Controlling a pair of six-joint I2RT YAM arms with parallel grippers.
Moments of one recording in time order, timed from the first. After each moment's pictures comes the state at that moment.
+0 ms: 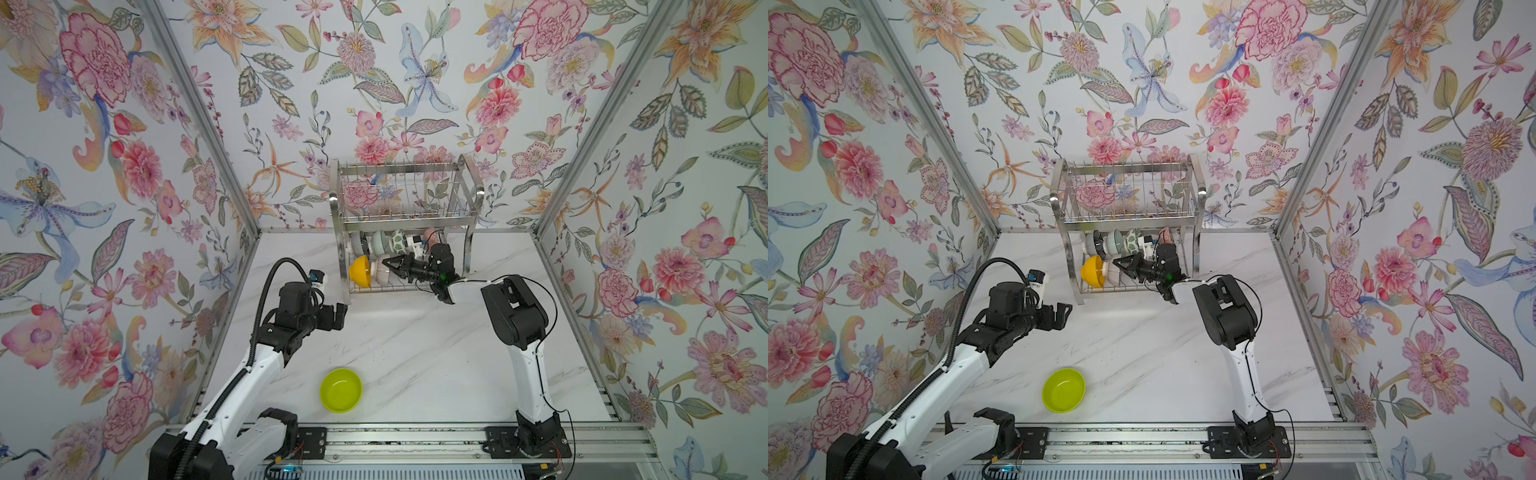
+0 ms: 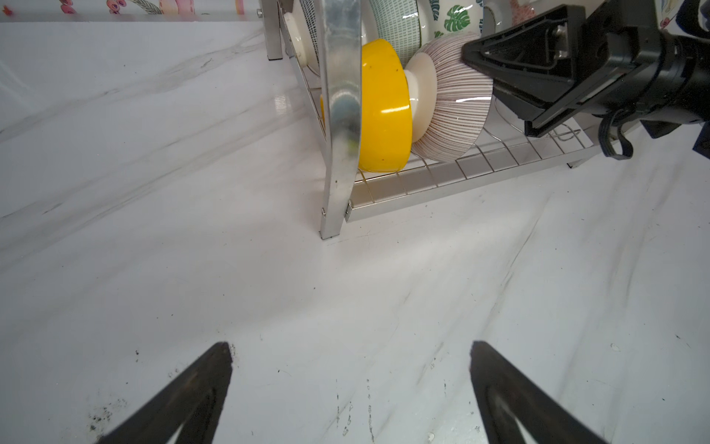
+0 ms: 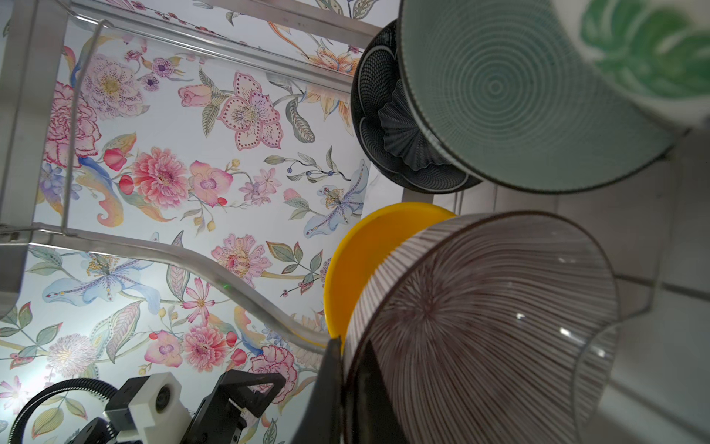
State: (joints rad) left arm -0.26 1.03 0.71 -0.36 0.12 -0.09; right arm 0.48 2.24 1.39 0.72 -0.76 1.20
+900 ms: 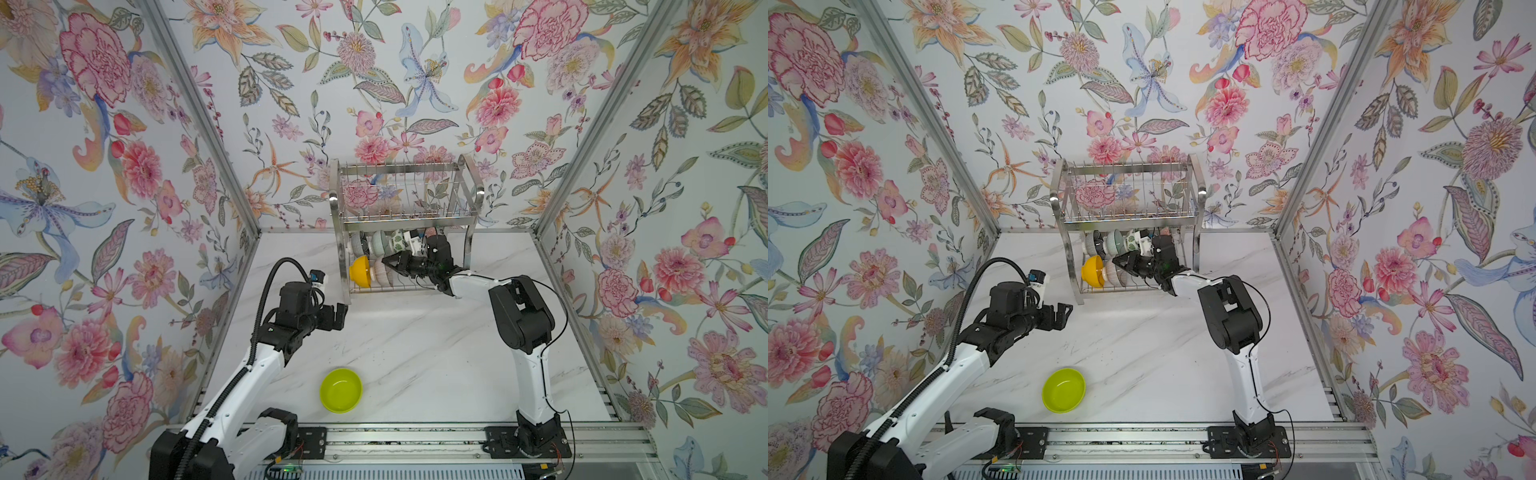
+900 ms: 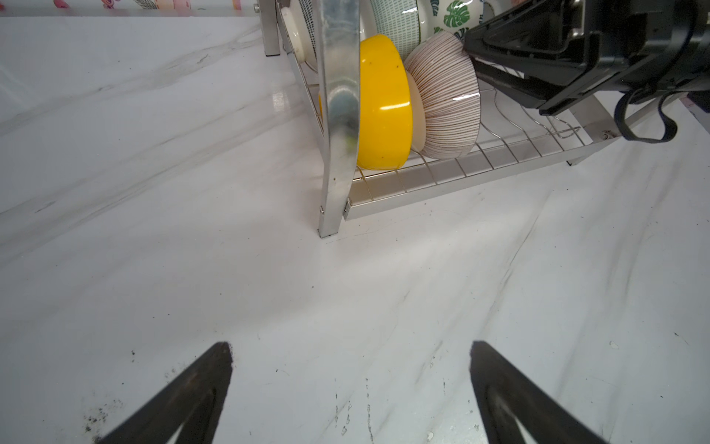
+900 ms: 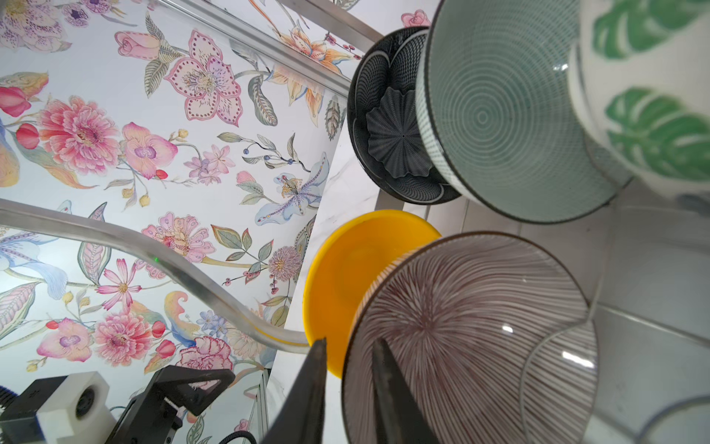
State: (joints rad) left arm -0.26 1.04 0.71 -0.36 0.13 -0.09; right arm 0.49 2.17 1.47 0.40 -0.69 0.89
